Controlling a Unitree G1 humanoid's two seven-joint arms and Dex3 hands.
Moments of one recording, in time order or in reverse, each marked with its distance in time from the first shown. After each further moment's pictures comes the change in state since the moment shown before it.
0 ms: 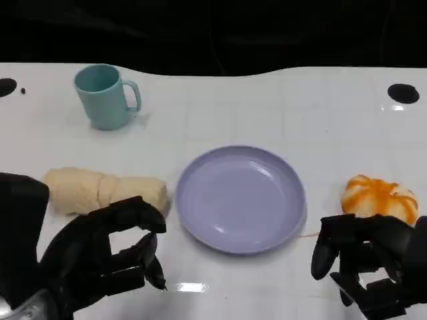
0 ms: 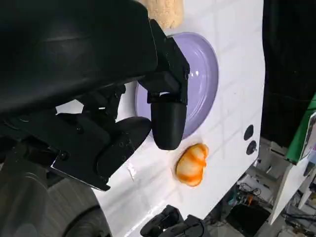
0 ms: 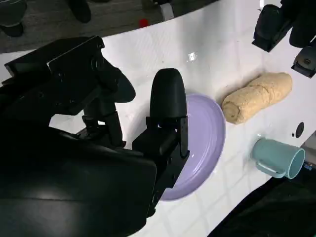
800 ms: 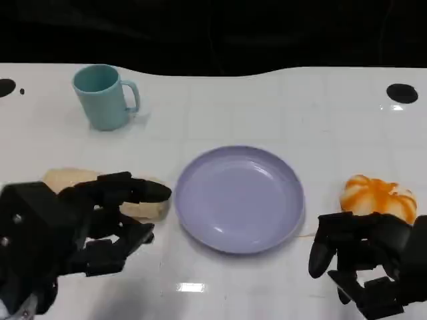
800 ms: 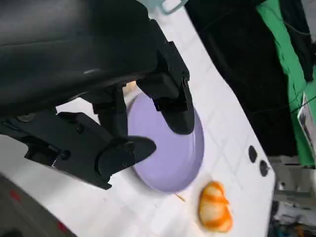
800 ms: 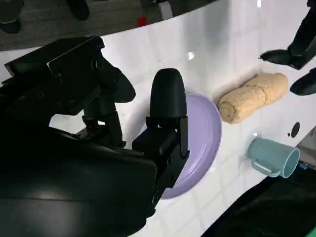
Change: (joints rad) left arm 0.006 0.196 -0.152 0.081 0.420 -0.509 -0.035; right arm -0.008 0.002 0.009 -0.014 -0.003 0.009 -0.007
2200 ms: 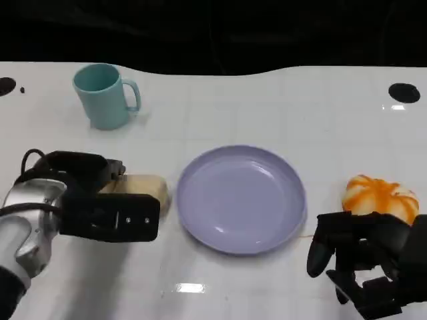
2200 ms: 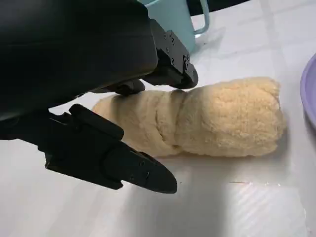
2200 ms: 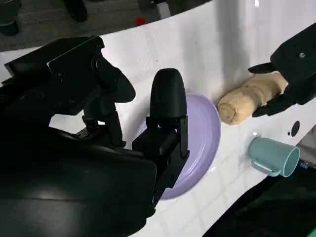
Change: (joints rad) left arm -0.633 0.065 -0.438 1.020 0.915 -0.387 -0.014; right arm 0.002 0.007 0.003 -0.017 0.003 0.018 -0.010
